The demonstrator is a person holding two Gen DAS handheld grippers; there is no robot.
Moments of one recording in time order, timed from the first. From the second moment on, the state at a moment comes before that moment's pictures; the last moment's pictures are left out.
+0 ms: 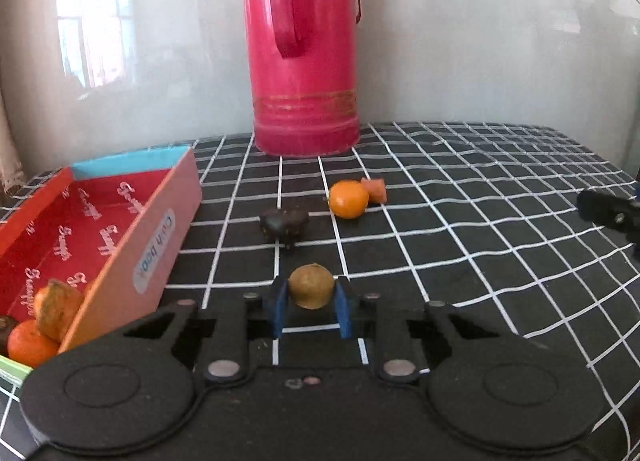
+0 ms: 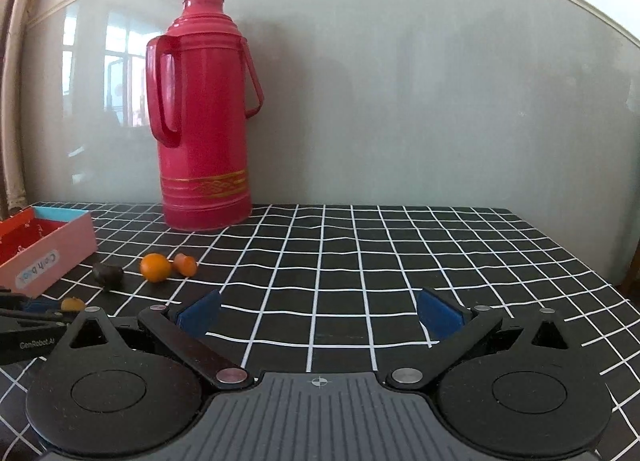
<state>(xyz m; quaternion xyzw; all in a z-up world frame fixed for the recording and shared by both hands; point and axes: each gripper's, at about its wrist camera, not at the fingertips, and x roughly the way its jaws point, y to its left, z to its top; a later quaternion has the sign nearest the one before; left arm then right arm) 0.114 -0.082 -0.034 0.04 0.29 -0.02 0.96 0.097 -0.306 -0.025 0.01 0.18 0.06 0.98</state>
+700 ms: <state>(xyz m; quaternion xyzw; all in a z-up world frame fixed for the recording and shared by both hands) 0.062 0.019 0.004 0.02 0.20 0.09 0.98 0.109 -0.230 -0.026 0.03 0.20 0.13 0.97</state>
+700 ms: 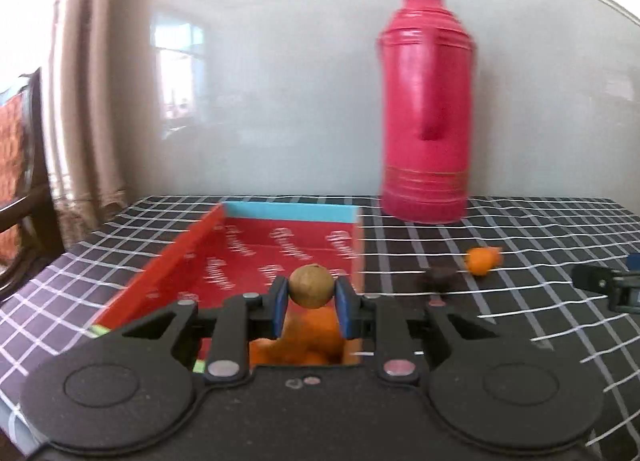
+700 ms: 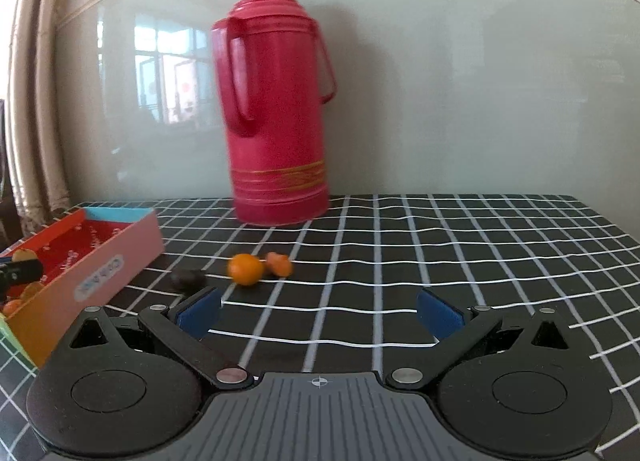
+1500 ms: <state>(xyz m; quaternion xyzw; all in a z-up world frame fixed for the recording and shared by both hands) 0.052 0.058 0.002 0.01 0.19 0.16 0.97 0.111 -0.211 -0.029 0.02 0.21 0.14 0.97</state>
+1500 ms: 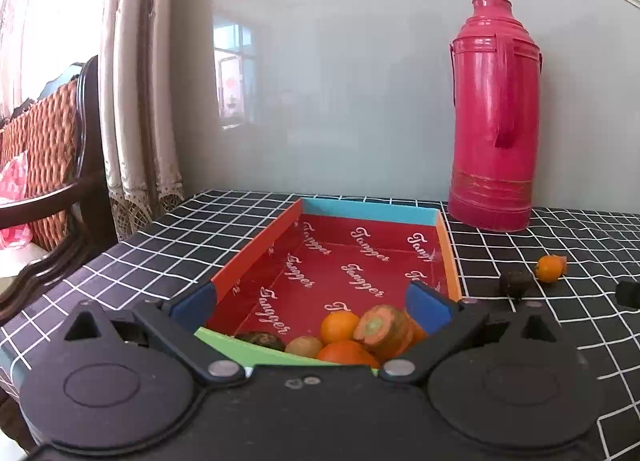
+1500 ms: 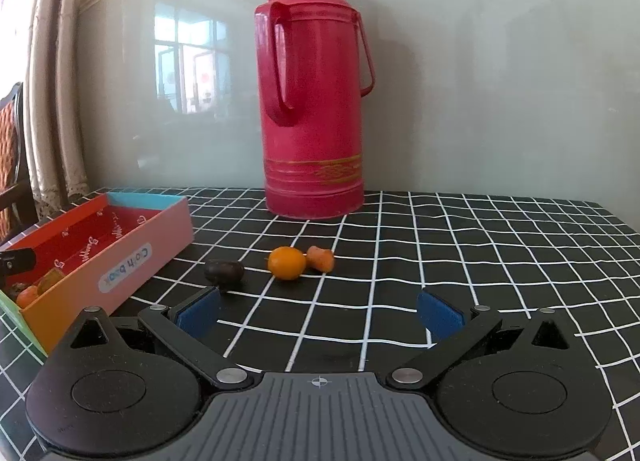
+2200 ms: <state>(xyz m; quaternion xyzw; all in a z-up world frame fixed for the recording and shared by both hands) 0.042 0.083 0.005 -0.01 0.18 0.18 0.97 0.123 -0.180 -0.029 0.02 0.21 0.17 0.96</state>
